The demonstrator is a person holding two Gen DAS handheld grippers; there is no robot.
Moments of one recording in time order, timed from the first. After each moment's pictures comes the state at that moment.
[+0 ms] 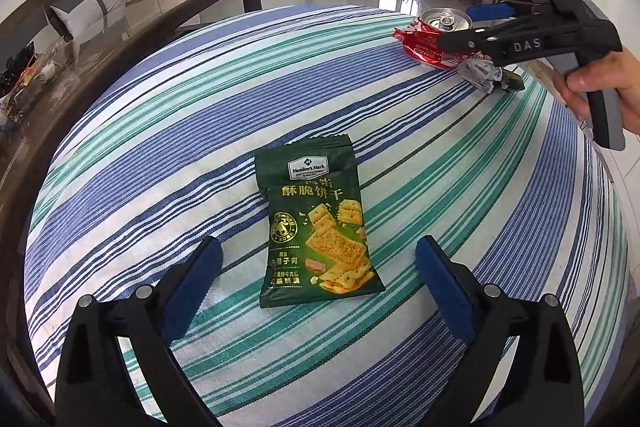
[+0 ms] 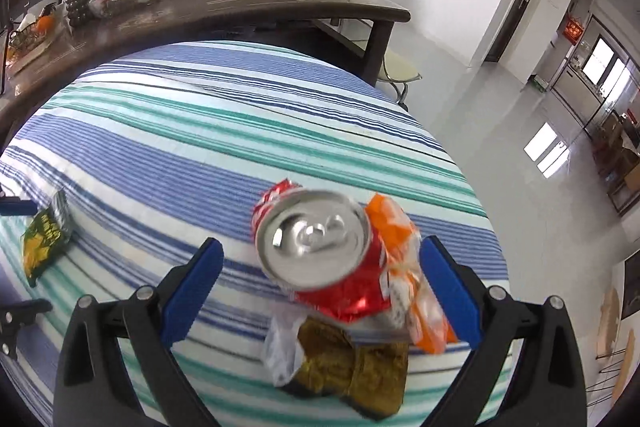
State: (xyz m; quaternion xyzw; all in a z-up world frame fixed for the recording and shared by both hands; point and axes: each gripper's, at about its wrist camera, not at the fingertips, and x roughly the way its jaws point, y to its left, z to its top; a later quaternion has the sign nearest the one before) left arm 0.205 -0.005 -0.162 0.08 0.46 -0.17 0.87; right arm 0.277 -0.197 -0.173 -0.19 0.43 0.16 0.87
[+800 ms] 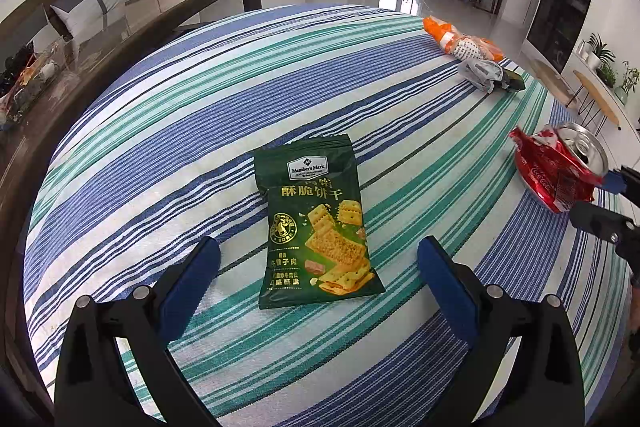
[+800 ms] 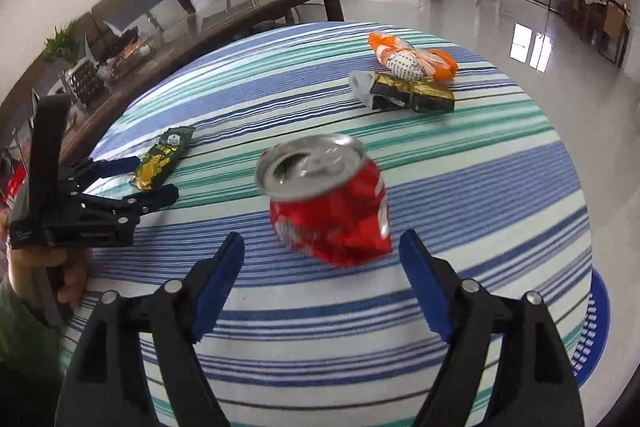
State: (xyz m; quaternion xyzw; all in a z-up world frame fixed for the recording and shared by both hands) left arm 0.205 -0.005 -0.162 0.08 0.46 -0.17 0.87; right arm 0.073 -0.219 -0.187 0.05 0.43 0.10 0.89
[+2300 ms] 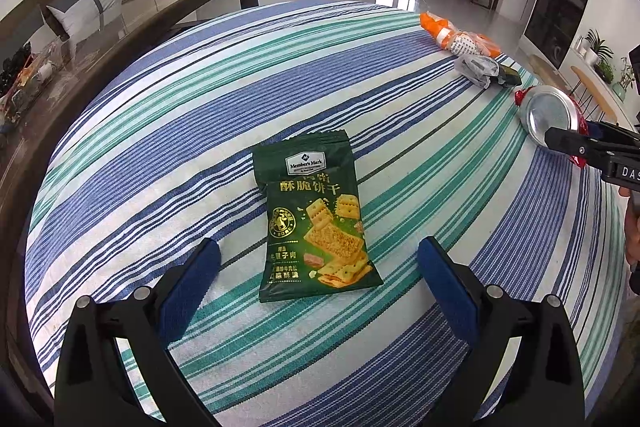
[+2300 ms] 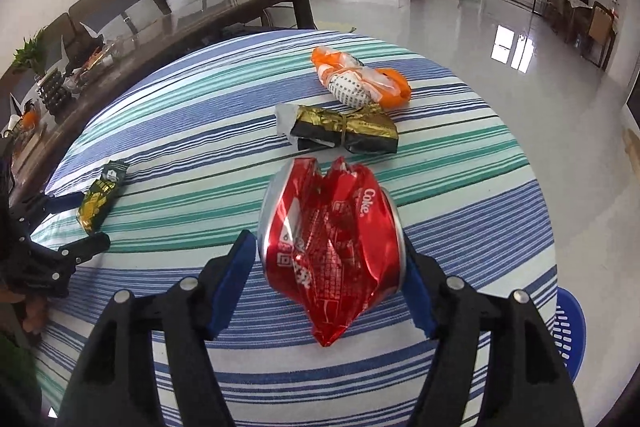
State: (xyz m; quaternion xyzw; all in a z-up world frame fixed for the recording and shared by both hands) left arm 0.205 -0.004 -0.163 0.09 0.46 -0.17 0.86; right arm 0.136 -0.264 -0.189 0.02 0.44 0.07 0.89
